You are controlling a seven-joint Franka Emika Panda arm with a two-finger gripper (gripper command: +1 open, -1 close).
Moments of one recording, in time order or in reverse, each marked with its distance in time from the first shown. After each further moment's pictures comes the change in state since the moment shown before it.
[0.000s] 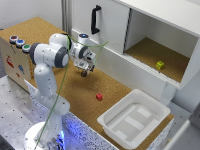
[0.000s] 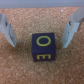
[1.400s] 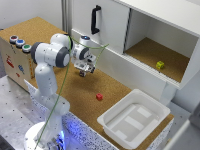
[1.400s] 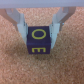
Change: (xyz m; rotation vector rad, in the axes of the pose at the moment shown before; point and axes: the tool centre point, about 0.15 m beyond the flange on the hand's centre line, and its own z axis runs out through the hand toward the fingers) arm -0.014 -0.005 -0.021 -0.004 -0.023 0.036
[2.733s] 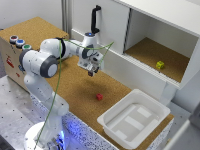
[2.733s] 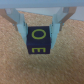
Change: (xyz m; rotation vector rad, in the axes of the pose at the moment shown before) arm -0.080 0.132 -0.066 -0.123 -0.002 0.099
